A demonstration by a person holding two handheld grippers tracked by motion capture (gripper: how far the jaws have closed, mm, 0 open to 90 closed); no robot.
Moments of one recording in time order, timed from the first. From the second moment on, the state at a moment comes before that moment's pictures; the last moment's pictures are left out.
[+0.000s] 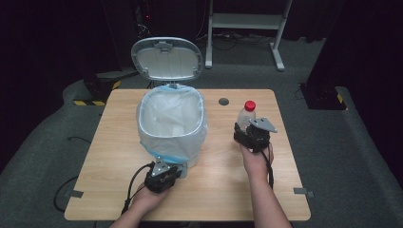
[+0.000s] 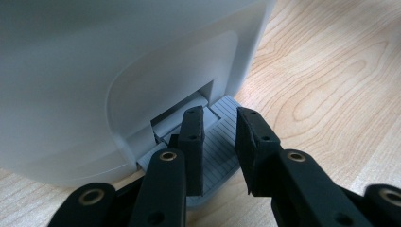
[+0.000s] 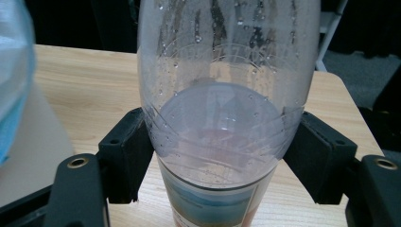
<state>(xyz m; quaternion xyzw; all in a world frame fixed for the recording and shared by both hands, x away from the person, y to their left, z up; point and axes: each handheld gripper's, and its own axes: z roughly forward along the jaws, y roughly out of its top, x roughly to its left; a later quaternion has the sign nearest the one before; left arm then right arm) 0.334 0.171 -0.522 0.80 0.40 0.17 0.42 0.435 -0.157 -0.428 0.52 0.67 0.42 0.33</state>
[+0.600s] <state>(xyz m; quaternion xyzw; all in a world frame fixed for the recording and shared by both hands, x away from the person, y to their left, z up) 0.334 0.172 -0.521 0.80 0.40 0.17 0.41 0.401 -0.145 -0.413 0.49 0.66 0.46 0.33</state>
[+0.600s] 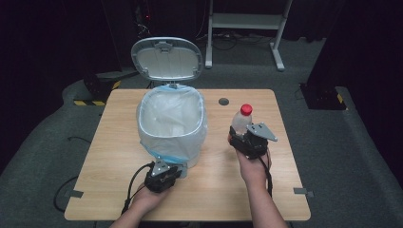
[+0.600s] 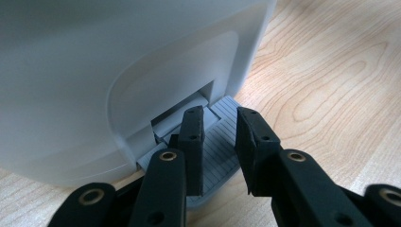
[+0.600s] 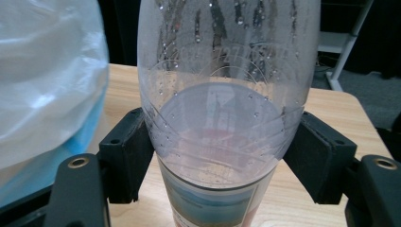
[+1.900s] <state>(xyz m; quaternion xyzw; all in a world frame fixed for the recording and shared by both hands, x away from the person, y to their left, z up) 0.334 0.173 -0.521 0.80 0.40 0.17 0.42 0.350 -0.145 -0.381 0.45 0.63 0.53 0.36</state>
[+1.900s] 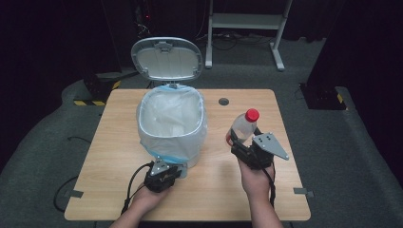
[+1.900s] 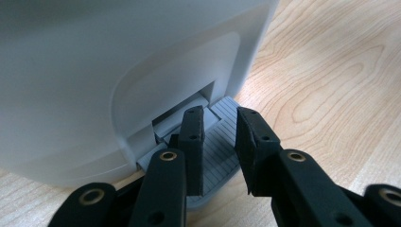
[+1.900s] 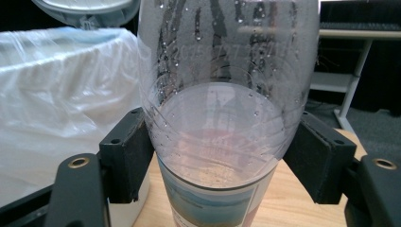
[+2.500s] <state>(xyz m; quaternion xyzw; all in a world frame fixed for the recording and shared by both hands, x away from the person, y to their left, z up) 0.336 0.174 -0.522 0.80 0.40 0.16 0.42 0.342 -0.125 -0.342 0.41 0.61 0.56 0.38</state>
